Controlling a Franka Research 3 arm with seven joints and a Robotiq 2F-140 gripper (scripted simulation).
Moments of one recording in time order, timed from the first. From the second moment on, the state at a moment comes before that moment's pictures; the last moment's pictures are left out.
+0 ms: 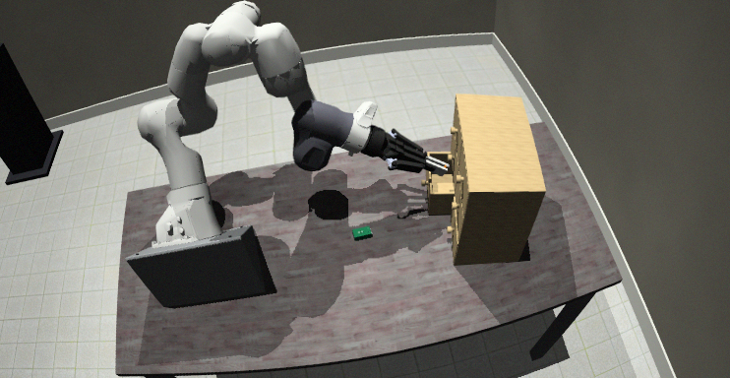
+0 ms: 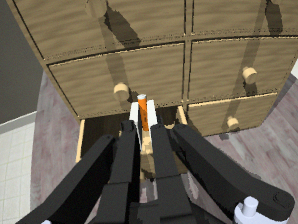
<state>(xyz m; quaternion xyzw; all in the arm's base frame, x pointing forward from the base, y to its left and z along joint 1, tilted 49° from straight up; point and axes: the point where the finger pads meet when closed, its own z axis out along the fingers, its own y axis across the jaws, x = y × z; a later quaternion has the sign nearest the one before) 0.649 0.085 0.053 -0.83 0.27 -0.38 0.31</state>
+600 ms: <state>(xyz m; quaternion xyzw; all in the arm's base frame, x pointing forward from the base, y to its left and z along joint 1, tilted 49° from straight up) 0.648 0.085 0.051 -0.83 0.27 -0.38 0.31</state>
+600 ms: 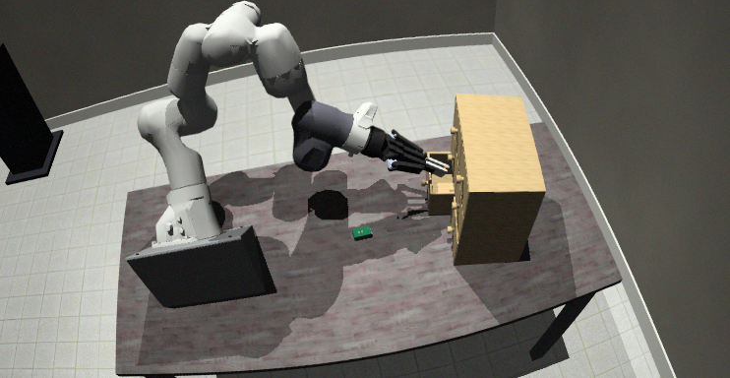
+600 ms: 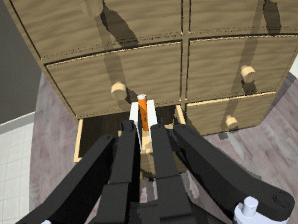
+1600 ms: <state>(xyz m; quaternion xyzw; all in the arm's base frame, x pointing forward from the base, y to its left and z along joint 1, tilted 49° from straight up) 0.648 0.085 0.051 -0.83 0.27 -0.38 0.31</state>
